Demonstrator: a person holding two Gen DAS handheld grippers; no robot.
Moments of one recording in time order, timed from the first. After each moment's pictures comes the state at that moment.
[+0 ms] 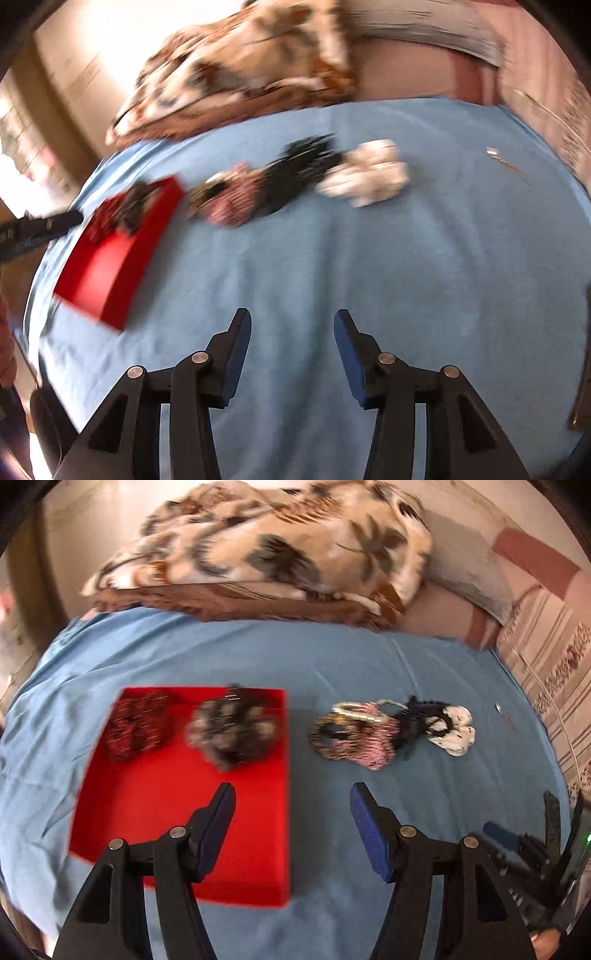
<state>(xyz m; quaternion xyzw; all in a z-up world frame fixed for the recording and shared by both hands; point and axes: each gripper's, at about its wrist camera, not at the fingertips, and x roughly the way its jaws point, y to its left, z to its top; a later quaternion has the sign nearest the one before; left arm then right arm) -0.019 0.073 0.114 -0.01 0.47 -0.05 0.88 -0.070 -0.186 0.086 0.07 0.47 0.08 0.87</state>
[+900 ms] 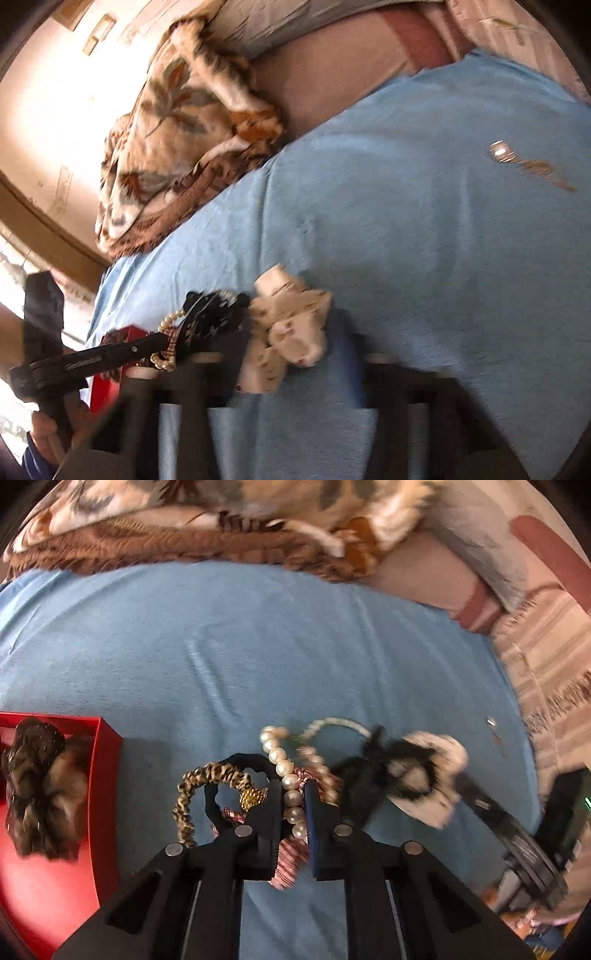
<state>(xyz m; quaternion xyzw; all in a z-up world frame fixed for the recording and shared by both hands) 0.103 -0.017 0.041 -0.08 0.56 -0.13 0.81 0.072 -0.285 0.052 0.25 0.44 0.11 0.86</state>
